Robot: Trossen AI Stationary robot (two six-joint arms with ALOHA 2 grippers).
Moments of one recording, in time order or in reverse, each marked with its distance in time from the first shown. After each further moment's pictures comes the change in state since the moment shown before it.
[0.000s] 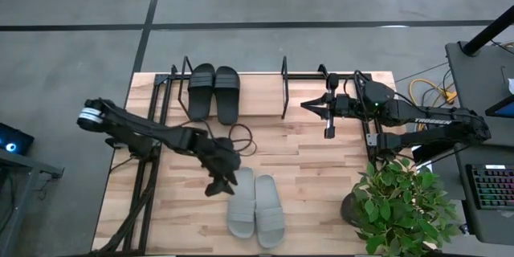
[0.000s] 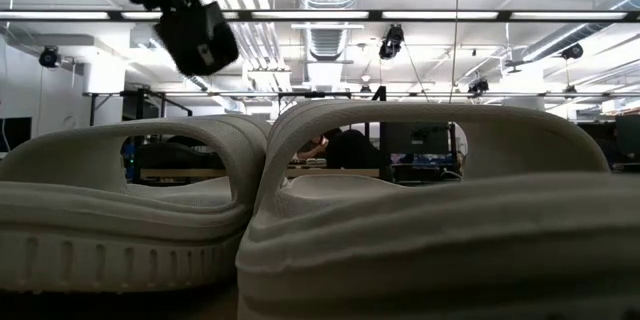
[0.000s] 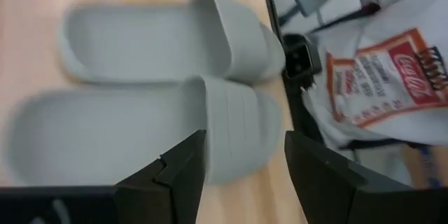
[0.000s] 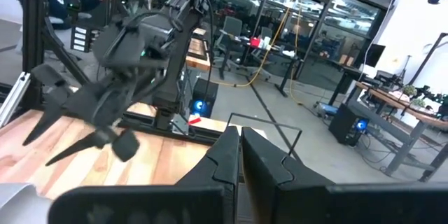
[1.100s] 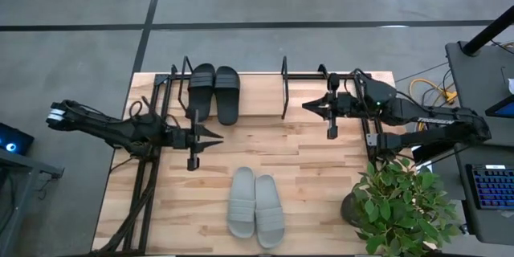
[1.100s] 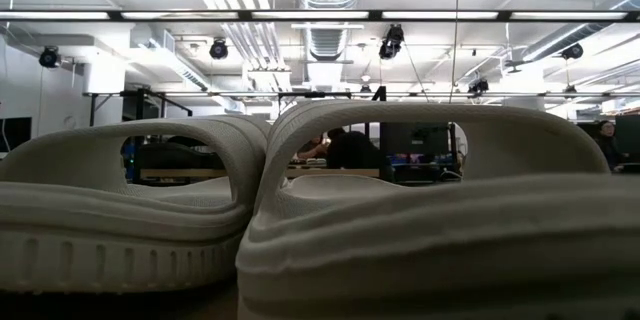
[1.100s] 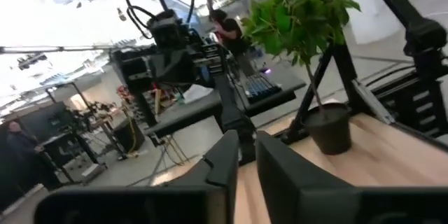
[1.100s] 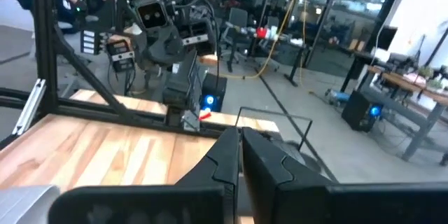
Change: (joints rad) left arm 0.002 -0.621 -0.407 0.704 -0.583 0.832; right arm 0.000 -0.012 0.031 -0.067 -0.008 0.067
